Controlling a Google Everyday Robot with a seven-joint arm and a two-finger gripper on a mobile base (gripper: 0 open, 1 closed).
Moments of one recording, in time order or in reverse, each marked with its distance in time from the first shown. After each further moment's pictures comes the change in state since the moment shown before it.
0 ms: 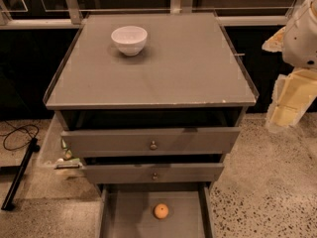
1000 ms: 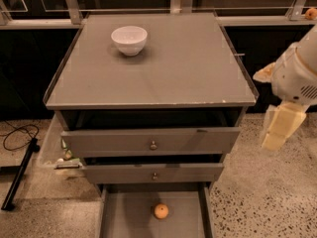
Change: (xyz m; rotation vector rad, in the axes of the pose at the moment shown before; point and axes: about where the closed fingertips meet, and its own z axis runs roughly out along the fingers) arm 0.017 0.017 0.063 -0.082 -0.051 0.007
